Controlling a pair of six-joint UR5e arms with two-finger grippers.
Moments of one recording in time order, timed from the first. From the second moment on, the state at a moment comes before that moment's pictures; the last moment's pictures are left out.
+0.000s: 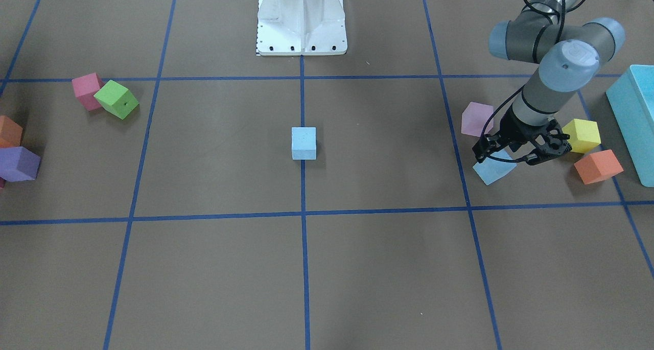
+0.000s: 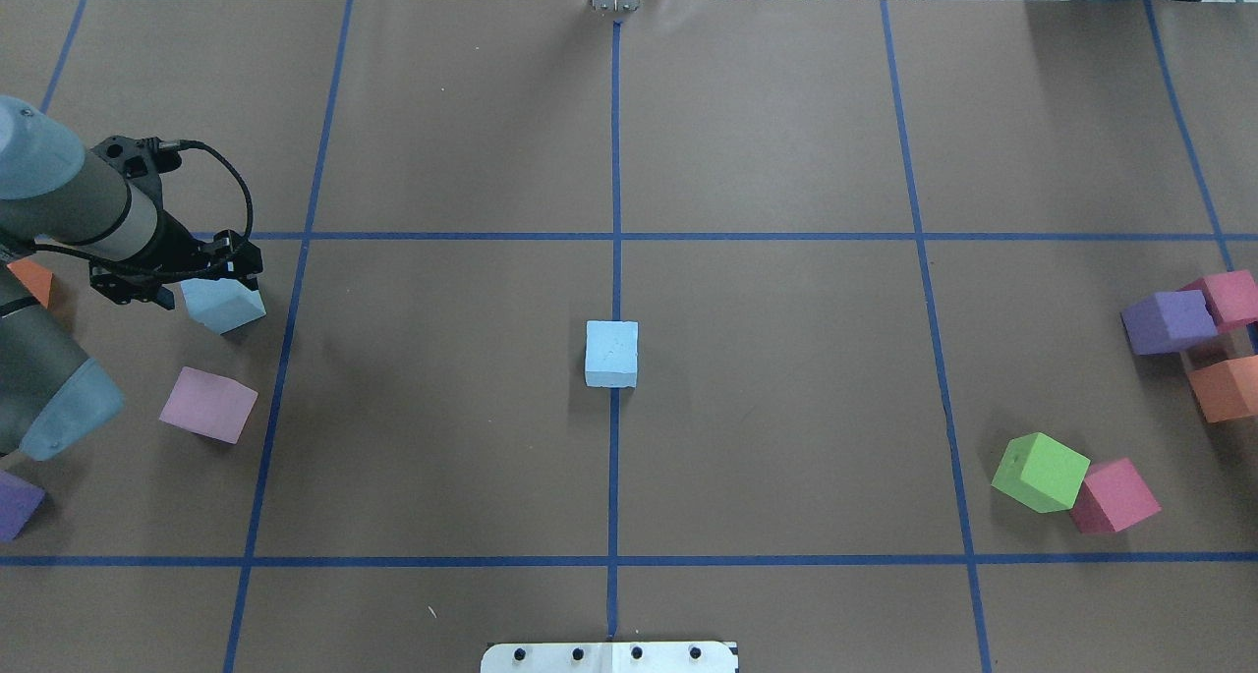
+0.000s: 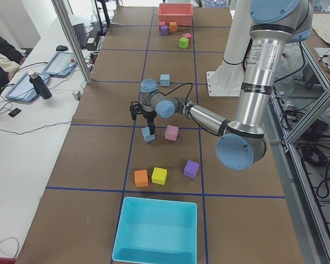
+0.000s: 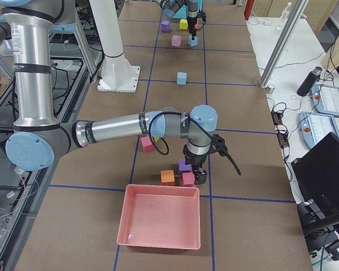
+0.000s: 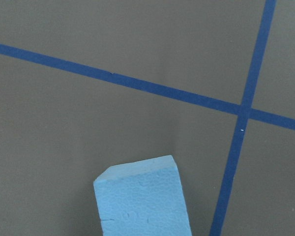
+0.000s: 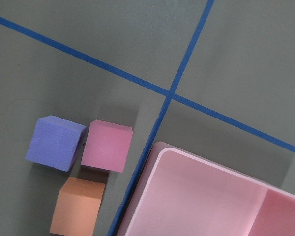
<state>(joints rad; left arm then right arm) -0.86 -1.76 -1.73 -1.81 -2.07 -1.16 1.55 -1.57 1.79 -1.79 2.22 -0.38</state>
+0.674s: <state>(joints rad) -0.86 -1.78 -1.57 -2.00 -2.07 -1.16 1.55 -1.56 1.79 -1.79 2.22 -0.38</state>
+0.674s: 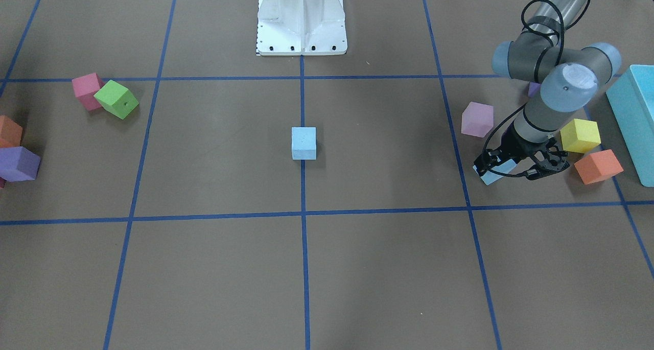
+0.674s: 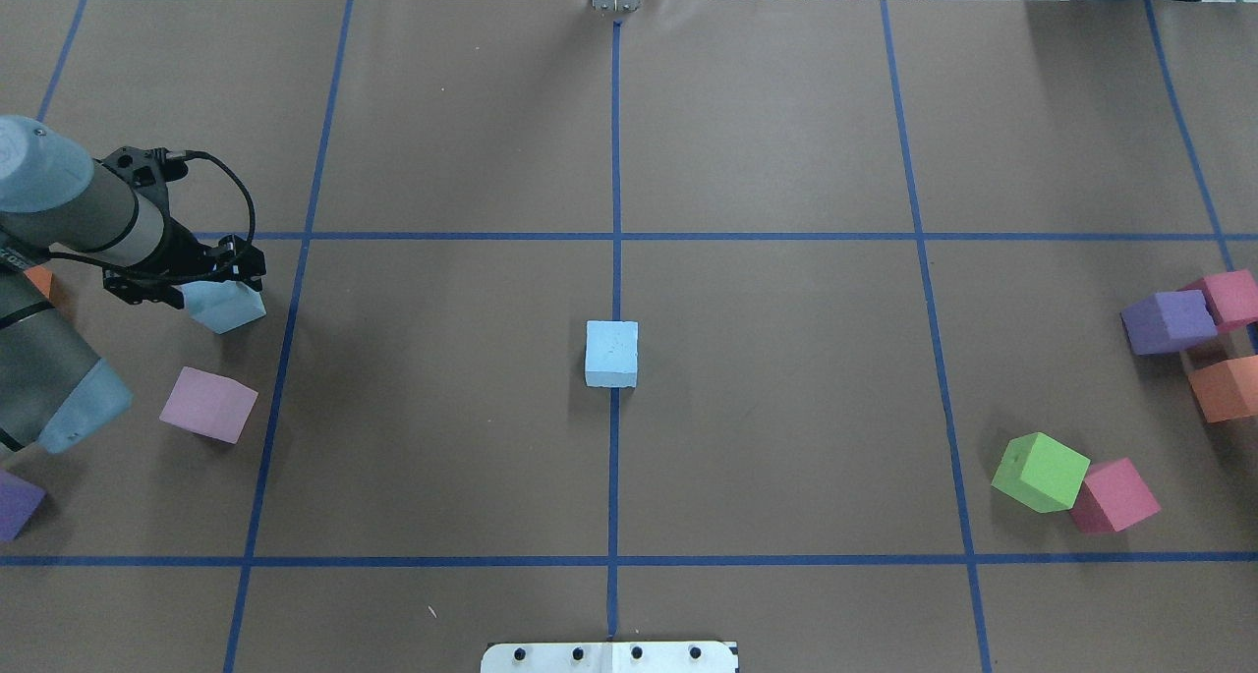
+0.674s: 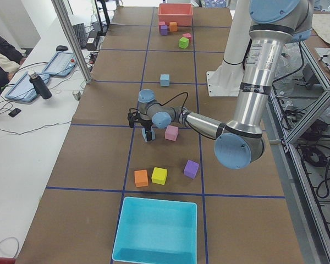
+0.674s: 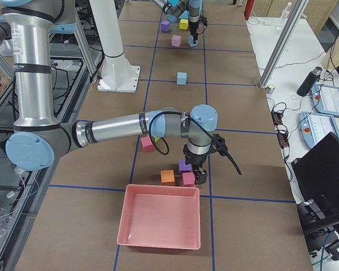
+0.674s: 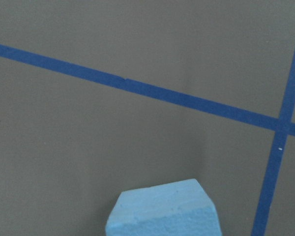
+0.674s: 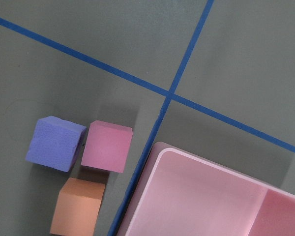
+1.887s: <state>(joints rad) -0.84 -1.81 -1.65 -2.00 -2.08 -1.15 1.55 -1.56 1.78 -1.79 2.22 -0.38</state>
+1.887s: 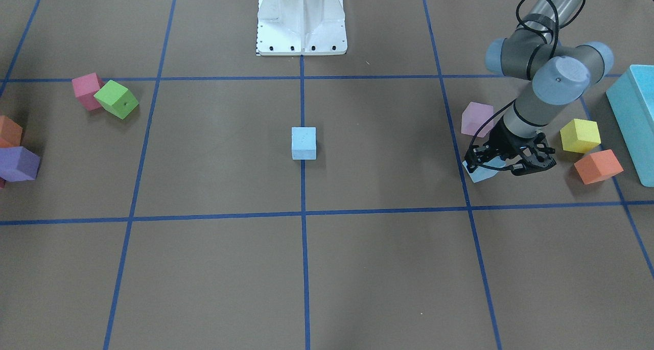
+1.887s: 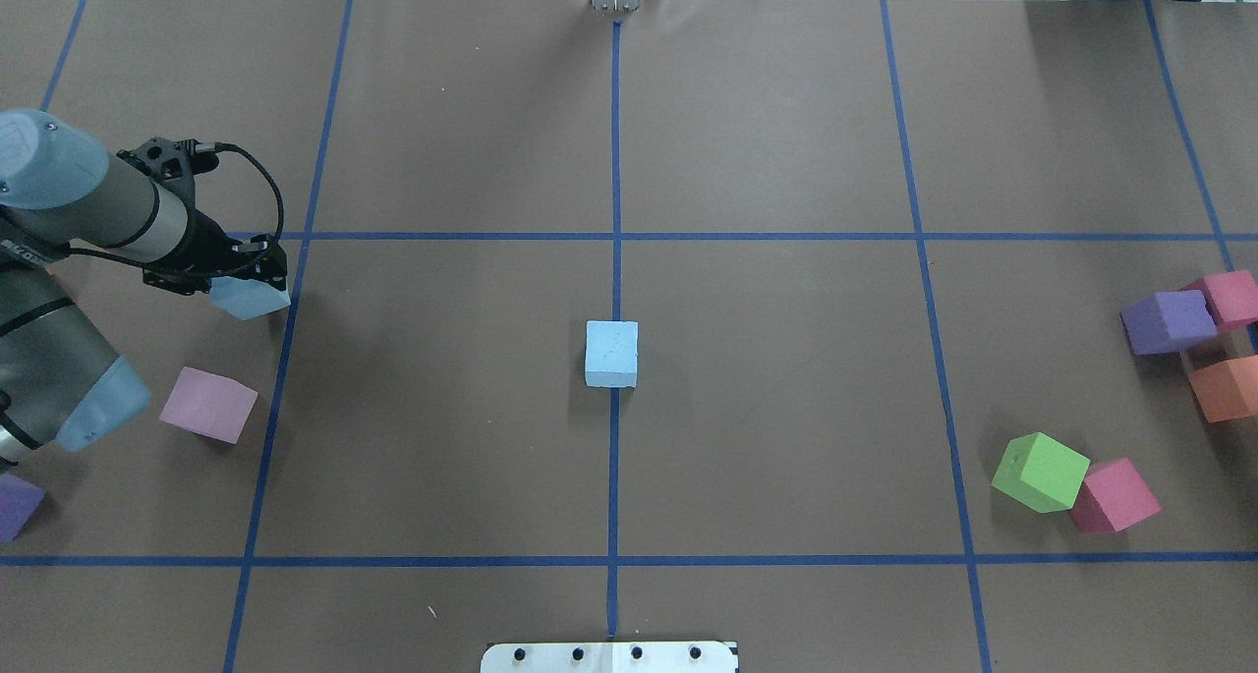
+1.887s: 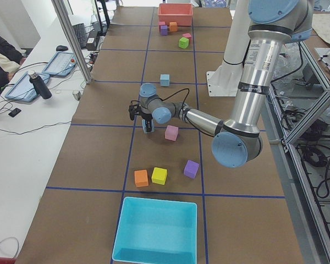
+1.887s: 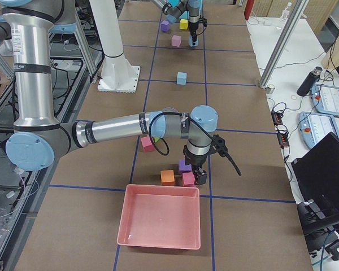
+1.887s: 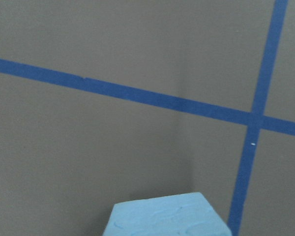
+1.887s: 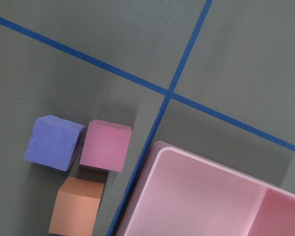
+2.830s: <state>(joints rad) -0.56 -2.32 -1.68 -1.55 -1.79 -1.16 1.55 -1.59 1.78 -1.79 2.22 -0.37</state>
